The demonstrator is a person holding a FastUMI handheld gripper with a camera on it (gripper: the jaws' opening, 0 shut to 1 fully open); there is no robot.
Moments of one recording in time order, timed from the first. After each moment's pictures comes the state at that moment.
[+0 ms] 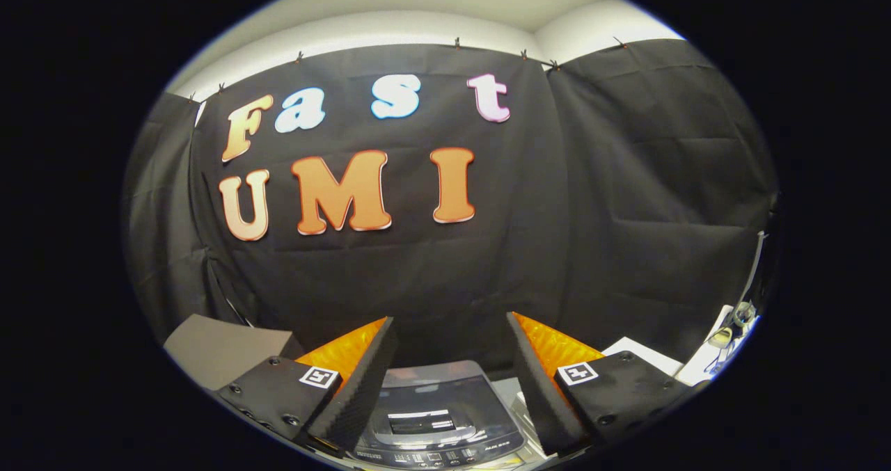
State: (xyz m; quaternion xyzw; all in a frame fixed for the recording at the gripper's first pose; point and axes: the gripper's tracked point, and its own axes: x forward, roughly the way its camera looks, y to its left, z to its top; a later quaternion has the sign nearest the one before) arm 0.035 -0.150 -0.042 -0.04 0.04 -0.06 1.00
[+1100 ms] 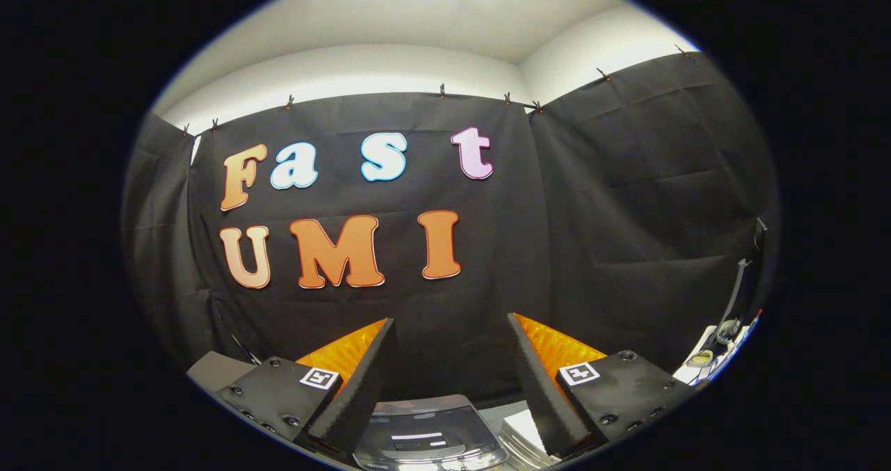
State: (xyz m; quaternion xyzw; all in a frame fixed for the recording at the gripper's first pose) arm -0.024 -0.163 0.077 -0.03 -0.04 -0.07 1.00
